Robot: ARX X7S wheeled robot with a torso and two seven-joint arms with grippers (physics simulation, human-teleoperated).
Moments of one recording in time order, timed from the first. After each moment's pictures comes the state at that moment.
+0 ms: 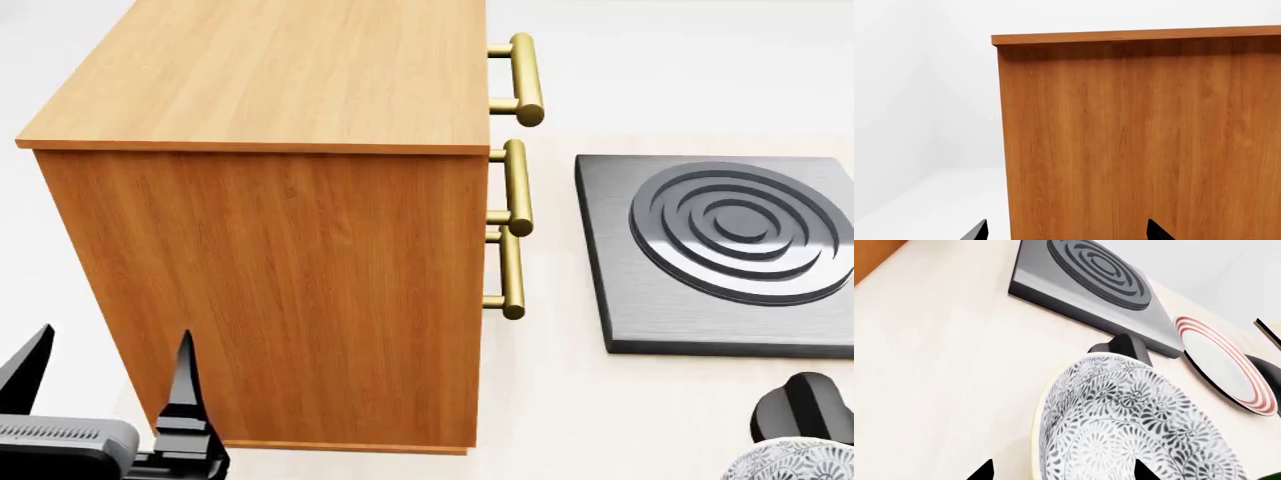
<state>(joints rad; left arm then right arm) -0.17 -0.35 0.35 0.36 -0.29 -0.20 -0.43 -0.07 0.69 -0.18 -0.60 0.51 0.91 0.57</state>
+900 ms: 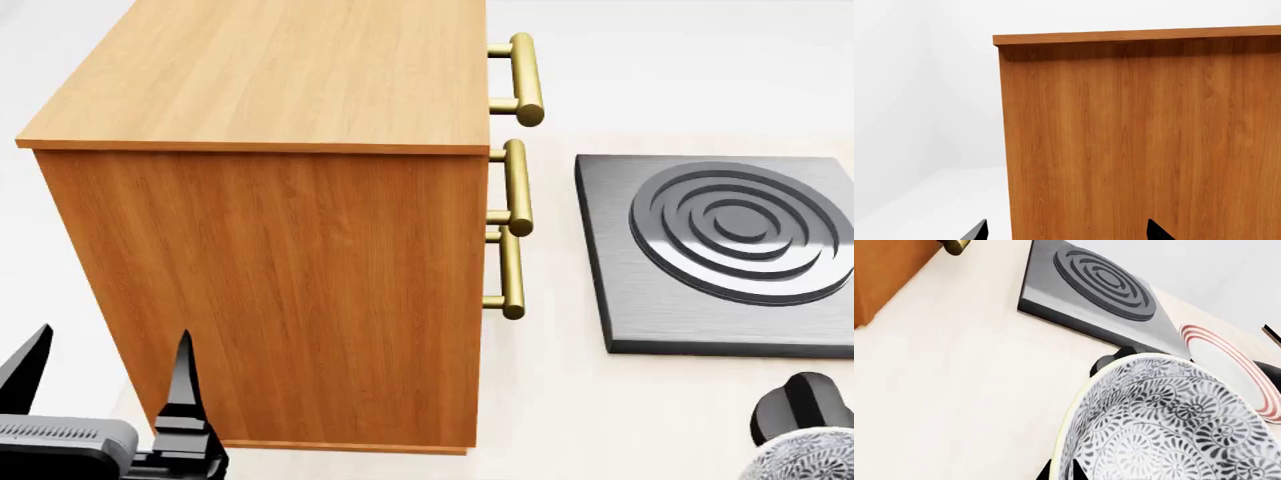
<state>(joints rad) -0.17 -0.36 0.36 0.36 -0.29 -0.20 -0.44 -0.06 0.70 -0.17 -0.65 0.55 0.92 0.57</state>
